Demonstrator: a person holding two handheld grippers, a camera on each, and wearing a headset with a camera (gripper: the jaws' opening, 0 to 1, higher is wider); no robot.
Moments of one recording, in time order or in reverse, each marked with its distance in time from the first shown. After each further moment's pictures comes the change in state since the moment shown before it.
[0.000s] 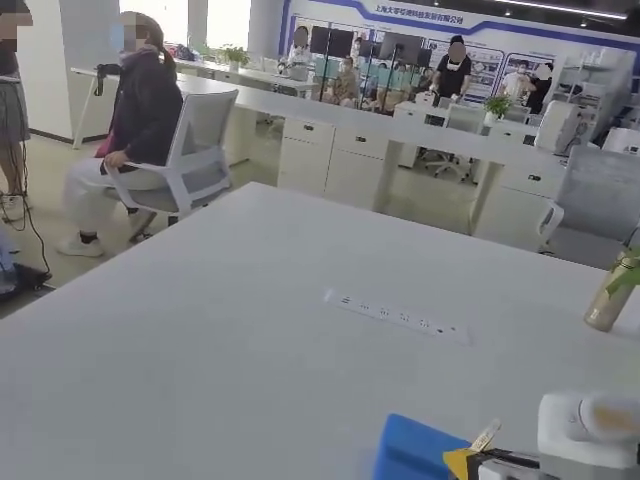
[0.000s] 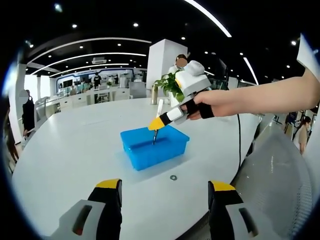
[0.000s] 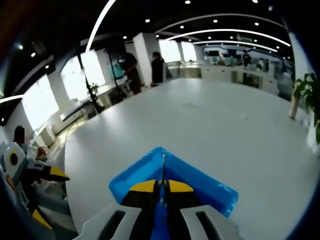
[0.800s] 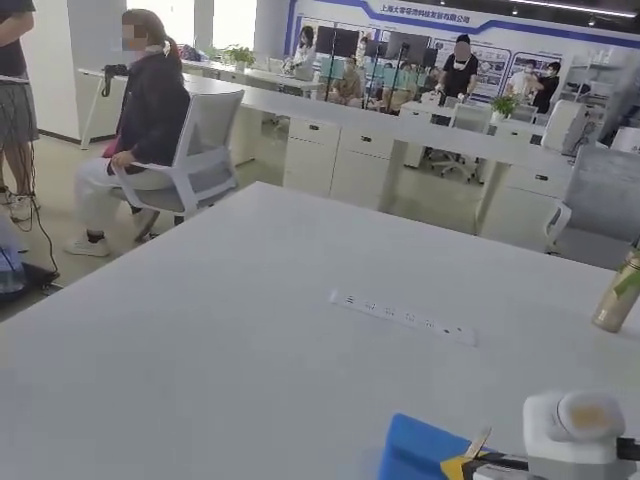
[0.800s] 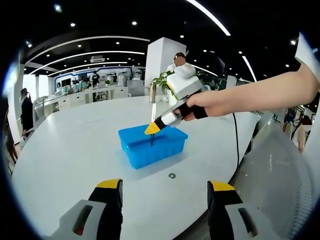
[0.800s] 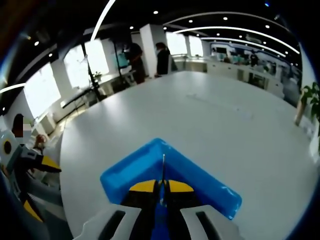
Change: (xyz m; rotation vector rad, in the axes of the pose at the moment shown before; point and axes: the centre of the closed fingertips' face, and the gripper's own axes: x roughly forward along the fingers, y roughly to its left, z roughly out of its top) left arm 0.001 -0.002 -0.003 0.002 0.018 -0.014; right arm 0.011 0.002 -0.012 -0.065 0.064 0.009
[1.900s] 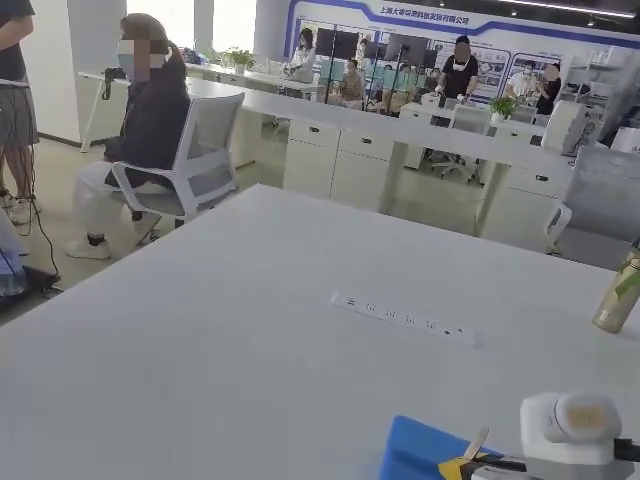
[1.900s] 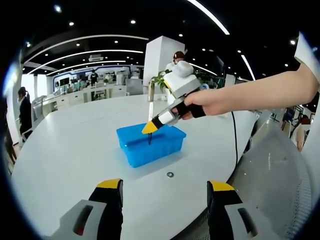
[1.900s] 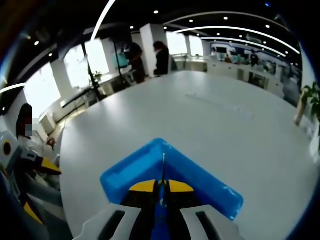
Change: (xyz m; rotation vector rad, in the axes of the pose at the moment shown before) left arm 0.000 -0.003 -0.001 0.001 0.010 -0.014; right arm 0.002 -0.002 0.000 0.004 -0.001 -0.005
